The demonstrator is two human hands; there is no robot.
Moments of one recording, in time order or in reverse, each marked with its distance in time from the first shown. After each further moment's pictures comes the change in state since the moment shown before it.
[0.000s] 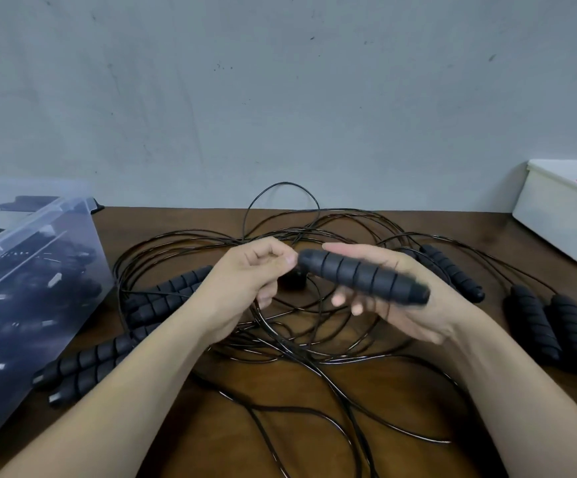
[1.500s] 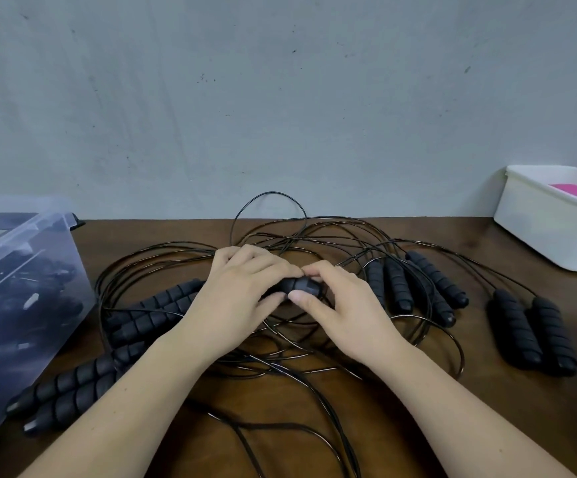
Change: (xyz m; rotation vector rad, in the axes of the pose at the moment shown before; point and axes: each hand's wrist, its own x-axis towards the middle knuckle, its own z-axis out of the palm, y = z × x) left_hand 0.011 -0.015 -0.005 1.185 0.062 0.551; right_hand 0.024 0.048 0.021 -1.050 0.335 -0.234
